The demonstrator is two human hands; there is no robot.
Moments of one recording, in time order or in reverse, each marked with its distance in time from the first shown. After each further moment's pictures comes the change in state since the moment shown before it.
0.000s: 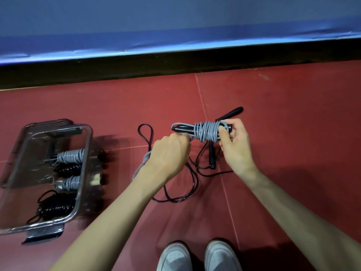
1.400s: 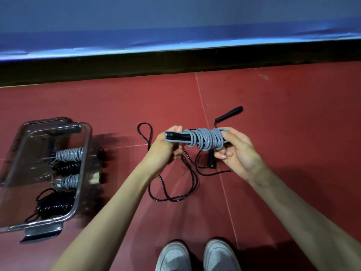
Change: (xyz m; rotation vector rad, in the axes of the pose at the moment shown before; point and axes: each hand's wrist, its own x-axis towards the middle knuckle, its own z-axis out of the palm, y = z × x) left_hand 0.003 -0.020 0.021 -1.606 -0.123 -0.150; right_hand -0.008 -0.017 -0.014 0.750 -0.344 0.428
